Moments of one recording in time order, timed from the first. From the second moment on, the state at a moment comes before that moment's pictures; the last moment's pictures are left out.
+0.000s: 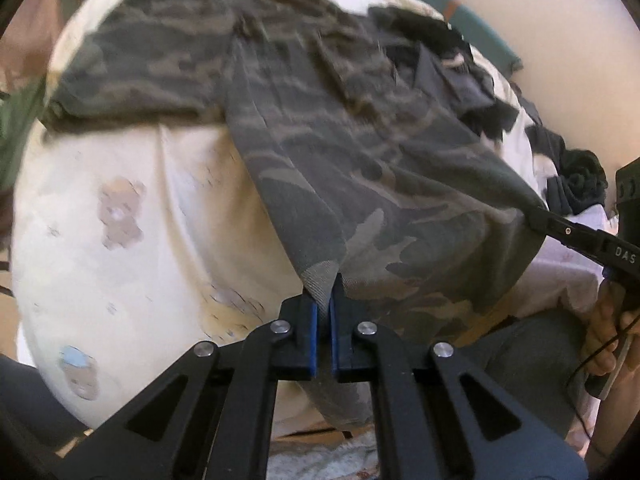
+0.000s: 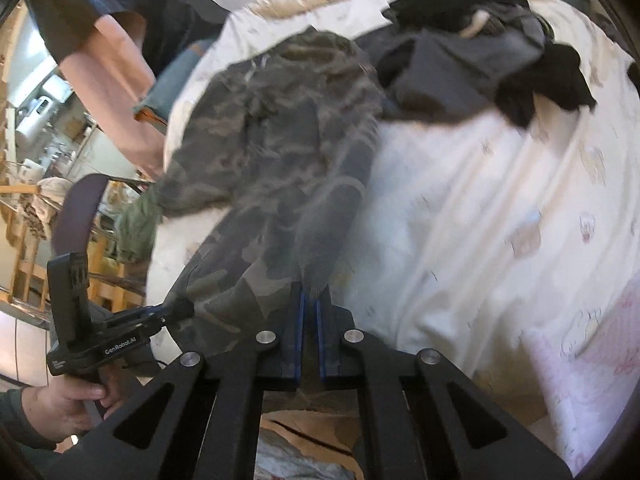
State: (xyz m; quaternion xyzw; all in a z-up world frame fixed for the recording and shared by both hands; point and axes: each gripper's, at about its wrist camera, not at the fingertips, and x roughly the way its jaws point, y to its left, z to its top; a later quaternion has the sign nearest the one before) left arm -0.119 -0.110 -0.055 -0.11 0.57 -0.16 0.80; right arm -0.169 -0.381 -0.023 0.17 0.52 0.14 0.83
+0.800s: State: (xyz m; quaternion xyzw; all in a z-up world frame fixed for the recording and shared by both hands) left arm 0.068 -0.091 -0.018 -0.10 0.54 -0.18 0.81; right arm 0.020 -0.386 -0.018 0.22 0.46 0.15 0.85
